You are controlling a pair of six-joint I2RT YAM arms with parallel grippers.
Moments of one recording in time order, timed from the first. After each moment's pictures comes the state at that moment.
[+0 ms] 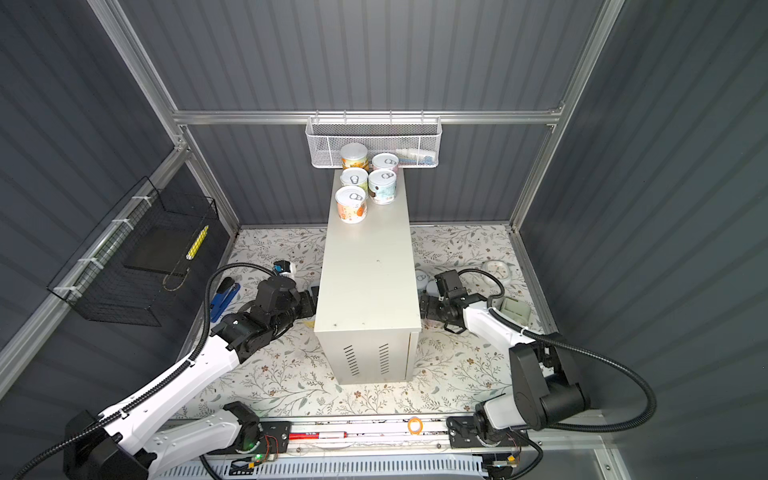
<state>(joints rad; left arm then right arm) -0.61 1.06 0.84 -0.43 -0.25 -0.57 0.32 1.45 0.80 -0.40 0.01 0.46</state>
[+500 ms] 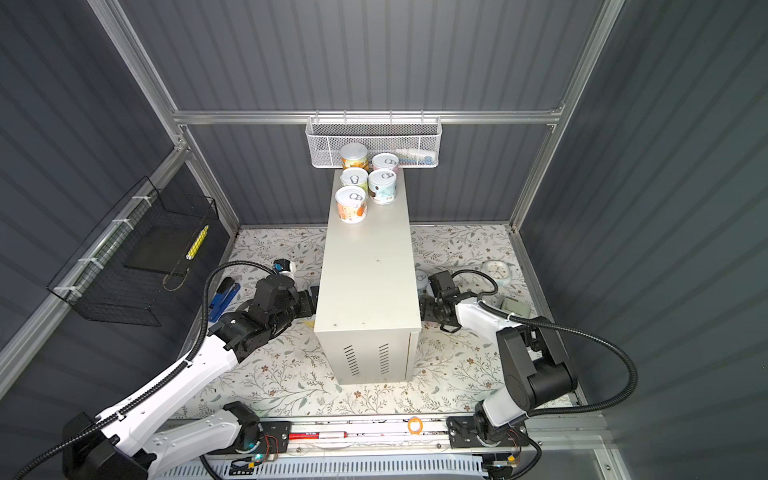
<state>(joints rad) -0.61 1.05 0.87 -0.46 -0.25 -0.53 0.34 1.55 0.81 -0.37 0.07 0.45</state>
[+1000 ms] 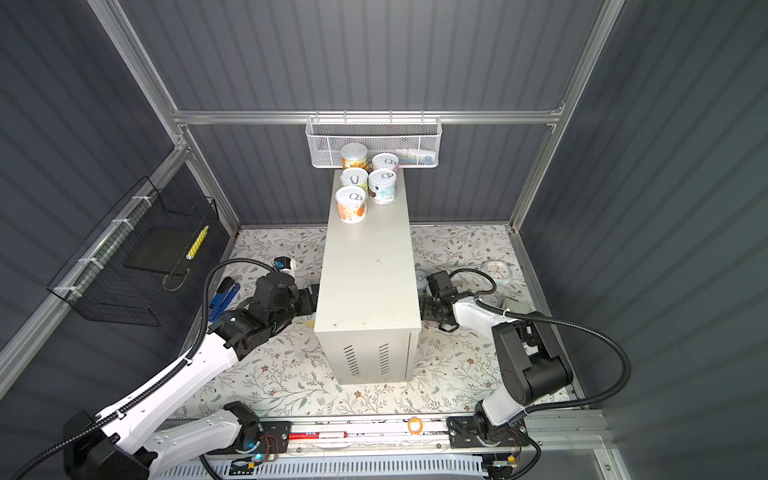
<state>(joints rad) -0.61 1.07 0.89 -0.46 -0.25 -0.52 0.35 1.58 0.82 -0.34 0.10 0.44</state>
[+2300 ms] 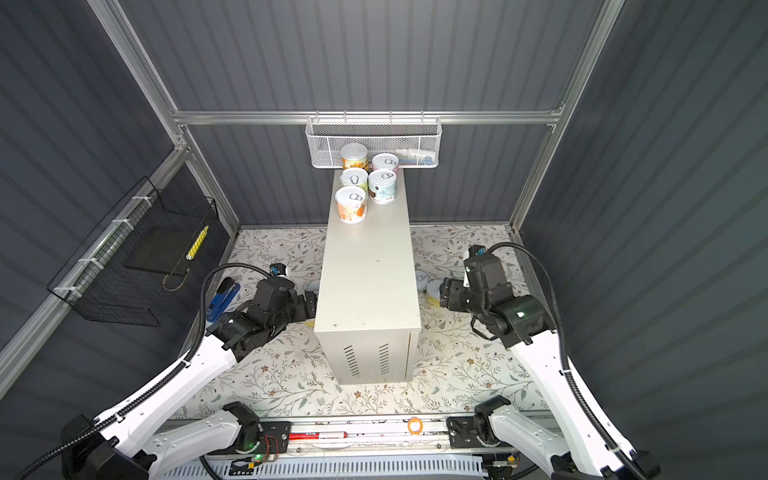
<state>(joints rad) -0.59 1.05 0.88 -0.58 -0.33 -0.50 0.39 0.99 1.28 -1.02 0.12 0.42</state>
